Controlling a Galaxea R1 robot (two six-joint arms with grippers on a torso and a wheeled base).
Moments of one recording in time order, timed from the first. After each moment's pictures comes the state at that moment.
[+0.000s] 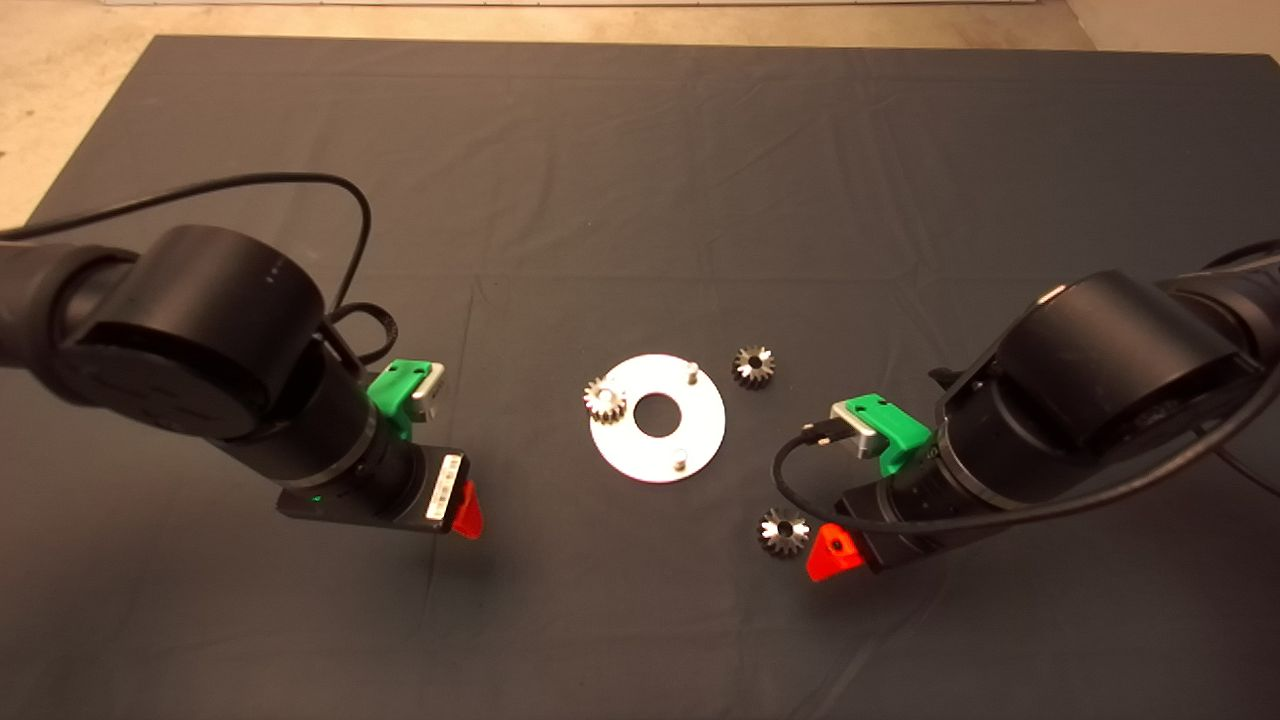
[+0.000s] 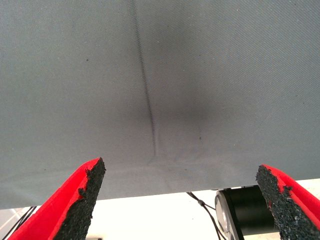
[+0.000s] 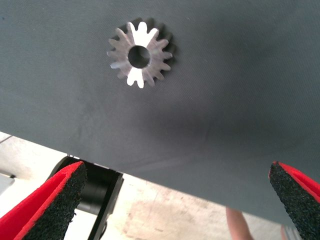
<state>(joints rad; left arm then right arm) -0.41 2.29 -0.62 0.21 1.53 -1.58 0.30 2.49 -0.64 -0.20 -1.53 1.56</state>
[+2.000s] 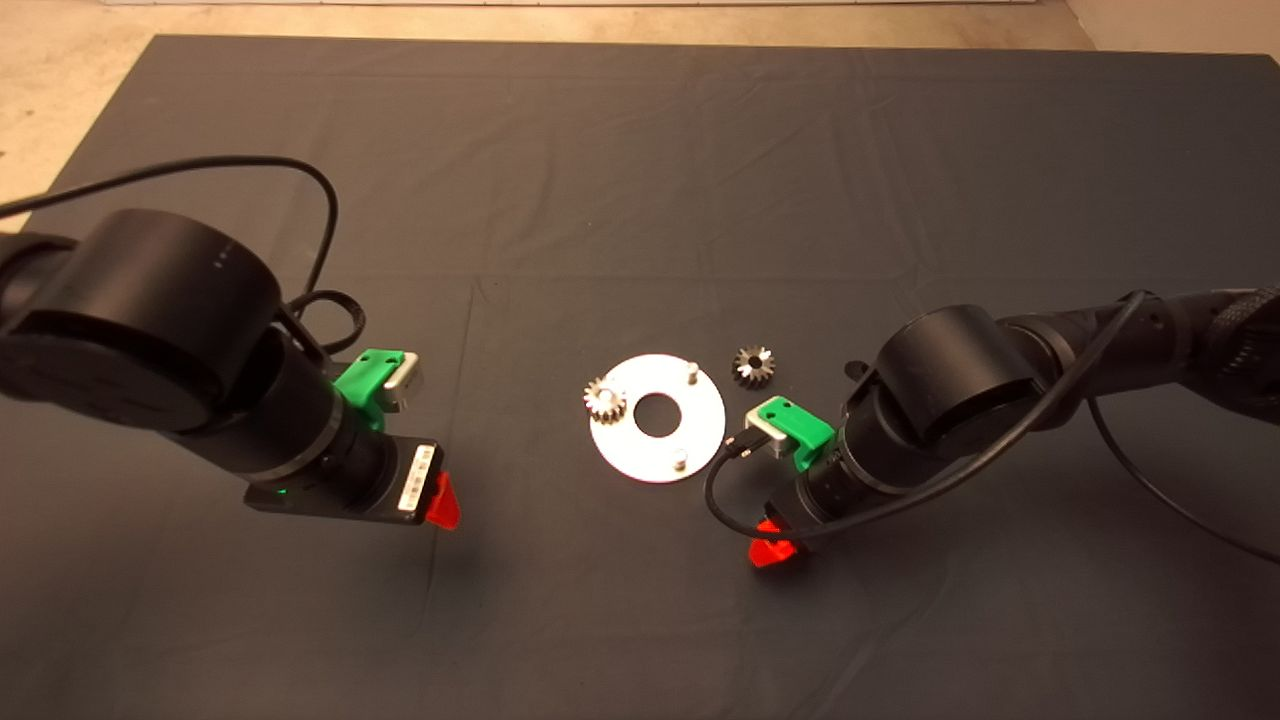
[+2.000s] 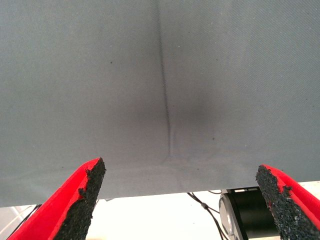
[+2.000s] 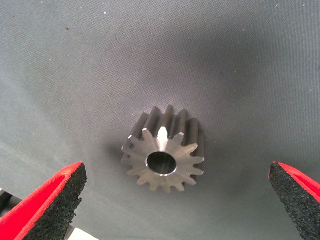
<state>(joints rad) -0.44 2.24 -0.61 0.20 1.53 -1.55 0.18 2.59 -0.83 -0.35 -1.53 1.22</state>
